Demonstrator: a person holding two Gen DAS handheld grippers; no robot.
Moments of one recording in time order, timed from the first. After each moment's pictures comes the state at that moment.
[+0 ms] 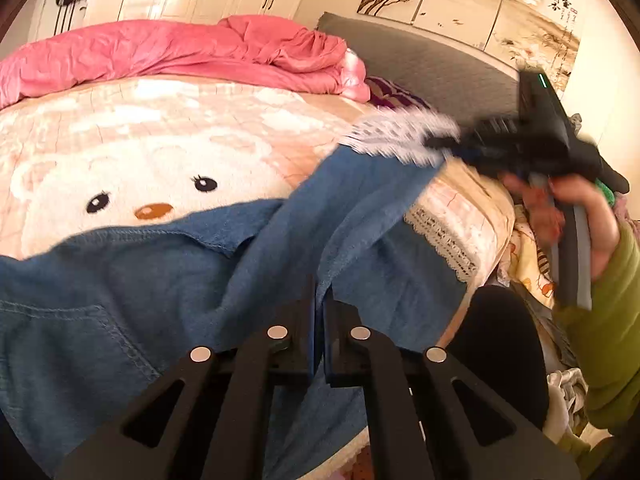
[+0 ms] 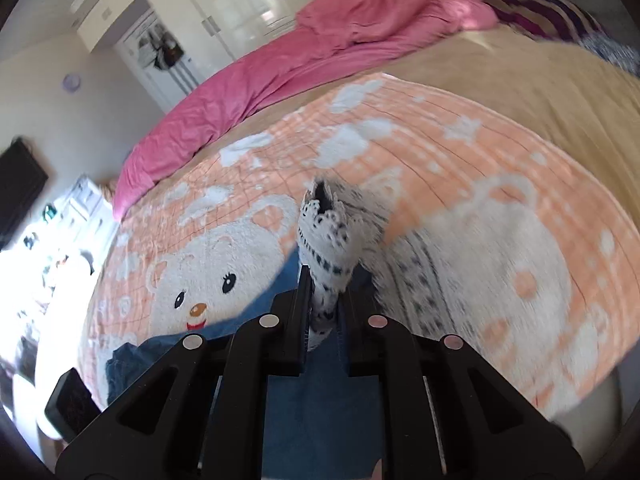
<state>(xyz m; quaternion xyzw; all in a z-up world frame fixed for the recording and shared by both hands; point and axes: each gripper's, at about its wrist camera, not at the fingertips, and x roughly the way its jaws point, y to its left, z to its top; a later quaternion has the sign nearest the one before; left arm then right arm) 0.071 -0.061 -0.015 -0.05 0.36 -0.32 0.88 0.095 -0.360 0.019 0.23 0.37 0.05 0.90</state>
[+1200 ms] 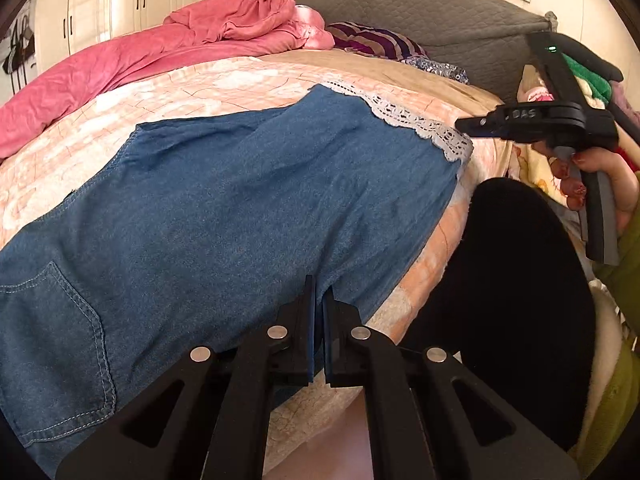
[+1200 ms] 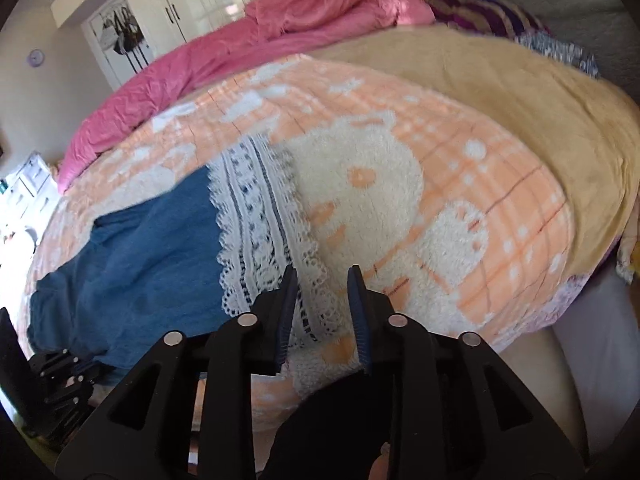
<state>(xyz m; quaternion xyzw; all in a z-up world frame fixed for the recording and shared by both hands) 0.028 -0.101 -0.049 0.10 0.38 -0.34 0.86 -0.002 -0.411 -0.036 0.15 0.37 -0.04 0.92</state>
